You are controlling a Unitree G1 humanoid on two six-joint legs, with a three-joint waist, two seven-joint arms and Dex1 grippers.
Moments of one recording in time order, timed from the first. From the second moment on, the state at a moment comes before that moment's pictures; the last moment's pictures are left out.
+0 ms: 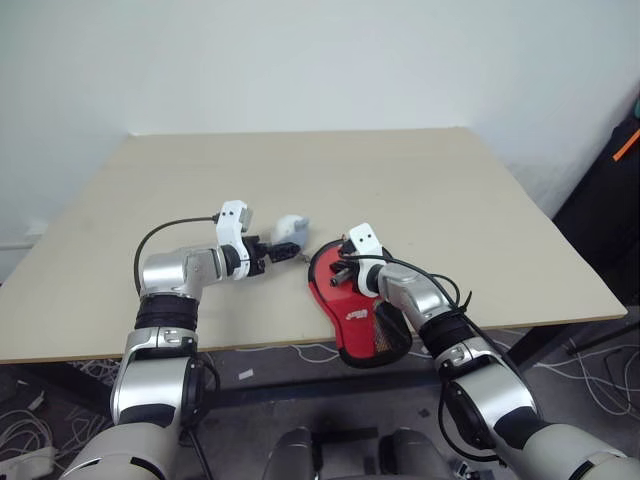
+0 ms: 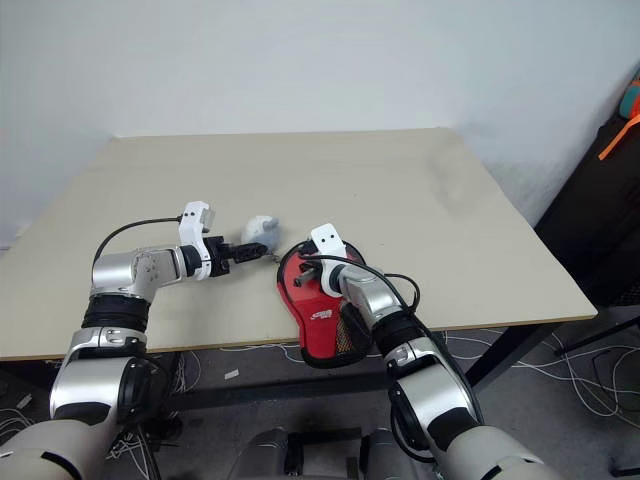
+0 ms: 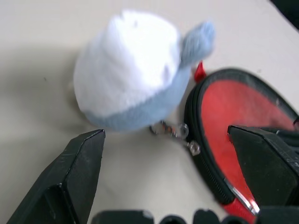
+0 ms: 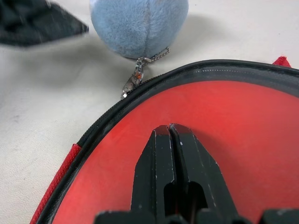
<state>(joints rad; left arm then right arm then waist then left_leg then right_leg) -0.79 0.44 0.14 0.60 -0.32 0.85 -0.68 -0.78 0.02 0.19 0.71 0.11 0.45 0.48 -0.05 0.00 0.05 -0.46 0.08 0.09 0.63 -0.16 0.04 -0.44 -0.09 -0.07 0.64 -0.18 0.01</state>
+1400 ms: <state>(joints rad) -1.10 0.29 0.15 1.32 -0.11 0.42 -0.39 -0.81 0.02 0.06 0.73 0.12 0.53 0.42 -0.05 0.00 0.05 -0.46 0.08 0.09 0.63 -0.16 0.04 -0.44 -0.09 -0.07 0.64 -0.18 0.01</state>
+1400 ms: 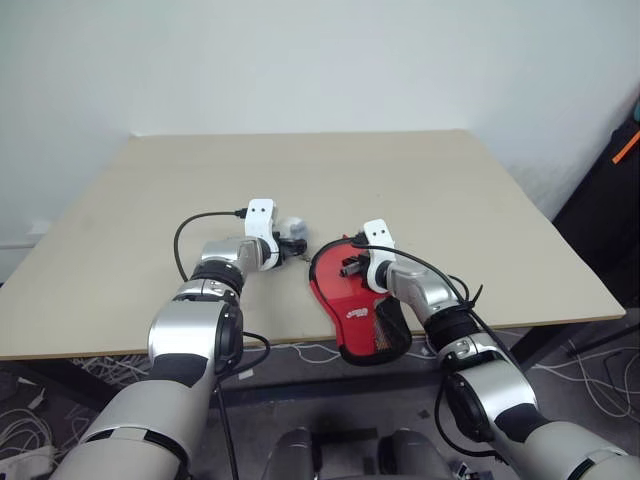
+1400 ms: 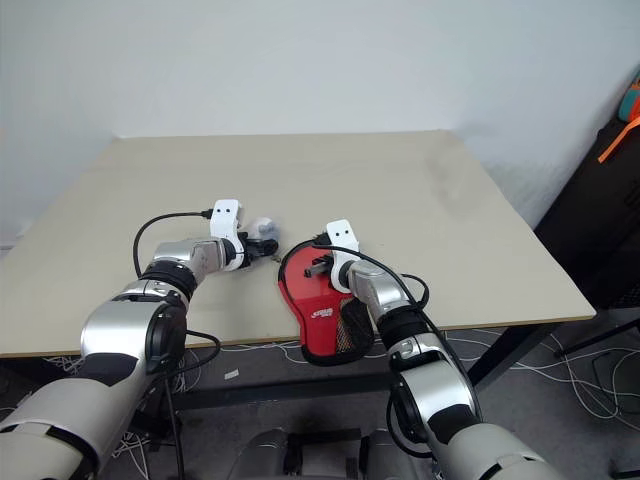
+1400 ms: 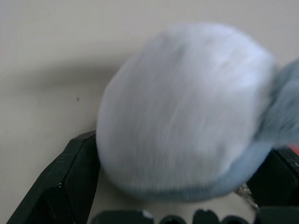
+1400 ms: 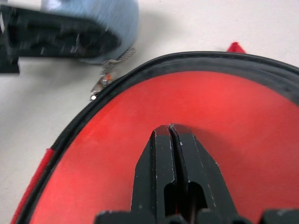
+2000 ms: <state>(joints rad) -1.11 0.30 0.17 1.32 -0.11 0.41 -0.39 -0.83 -0.01 0.07 0.74 0.11 0.57 0.45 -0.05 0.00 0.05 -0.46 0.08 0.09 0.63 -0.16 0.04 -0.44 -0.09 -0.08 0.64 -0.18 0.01</state>
